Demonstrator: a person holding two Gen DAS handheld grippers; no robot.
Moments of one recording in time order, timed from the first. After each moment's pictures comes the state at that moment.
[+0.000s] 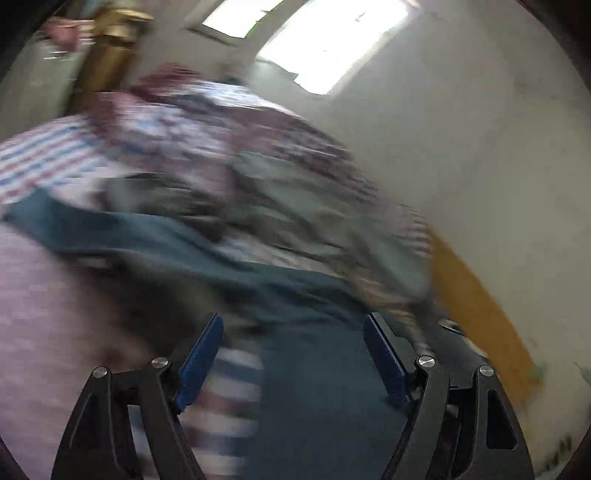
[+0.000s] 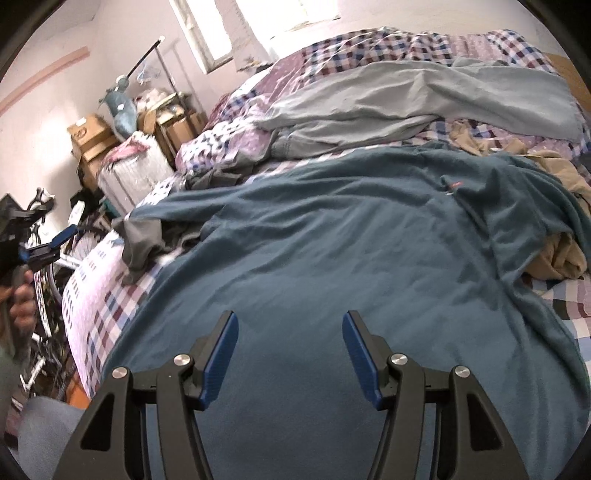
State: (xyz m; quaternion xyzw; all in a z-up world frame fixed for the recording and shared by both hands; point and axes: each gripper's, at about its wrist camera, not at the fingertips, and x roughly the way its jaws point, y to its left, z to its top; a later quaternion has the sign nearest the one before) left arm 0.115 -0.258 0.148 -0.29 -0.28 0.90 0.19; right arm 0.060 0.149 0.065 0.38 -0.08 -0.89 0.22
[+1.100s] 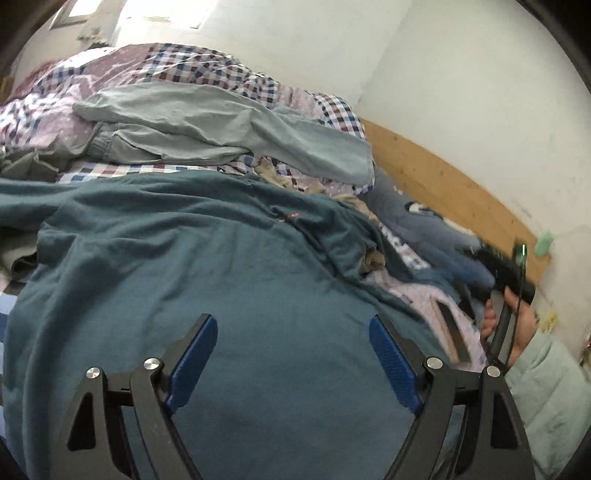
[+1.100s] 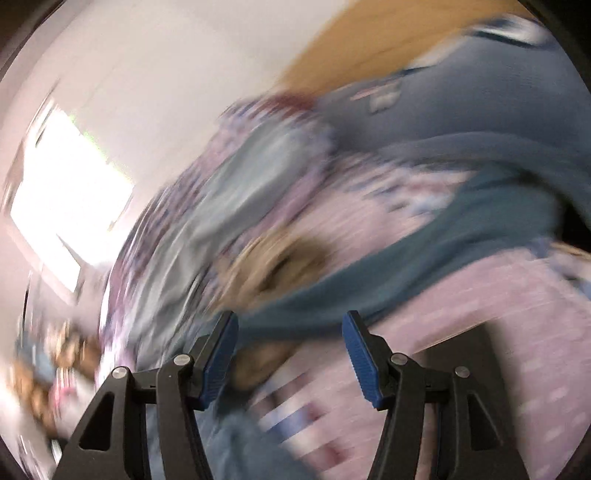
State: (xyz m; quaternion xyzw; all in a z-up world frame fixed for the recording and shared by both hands) left arm 0.079 -0.033 0.058 -0.34 -0.14 0.88 0.30; right arm 0.127 0.485 0.092 0.21 -0.40 -0.88 -0.13
